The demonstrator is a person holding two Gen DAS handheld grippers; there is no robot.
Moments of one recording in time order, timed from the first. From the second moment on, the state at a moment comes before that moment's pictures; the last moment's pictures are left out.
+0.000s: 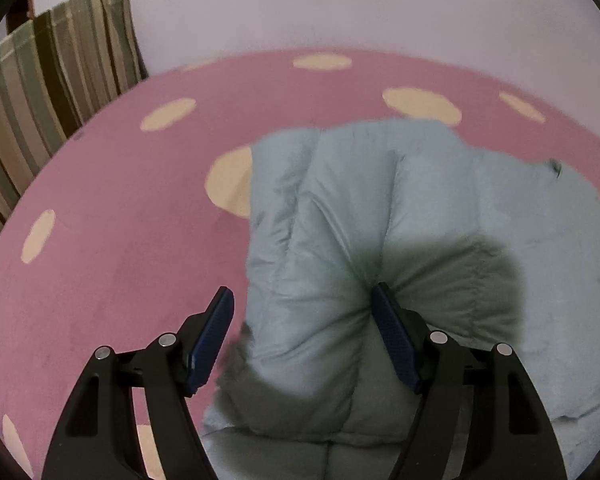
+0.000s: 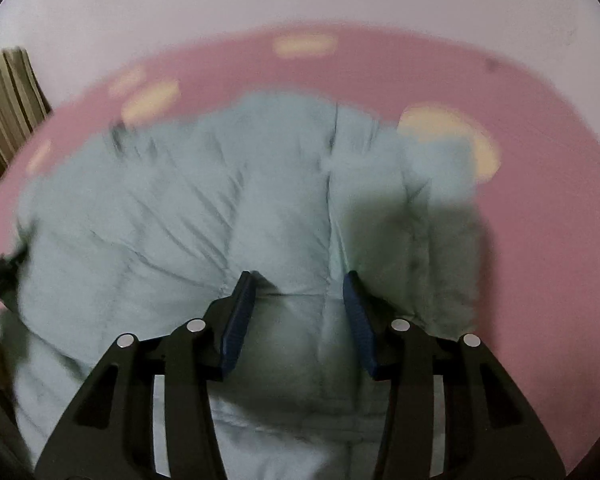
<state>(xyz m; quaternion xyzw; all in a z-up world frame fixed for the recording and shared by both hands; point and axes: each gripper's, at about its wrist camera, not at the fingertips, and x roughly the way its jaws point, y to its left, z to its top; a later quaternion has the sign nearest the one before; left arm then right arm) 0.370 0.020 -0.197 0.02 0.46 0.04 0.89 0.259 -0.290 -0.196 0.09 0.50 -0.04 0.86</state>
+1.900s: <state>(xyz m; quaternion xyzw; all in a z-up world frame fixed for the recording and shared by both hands) 0.080 0.109 -0.190 -0.08 0.49 -0.03 0.87 -0.041 -0.294 -0.179 0.09 0.50 -0.06 0.86</state>
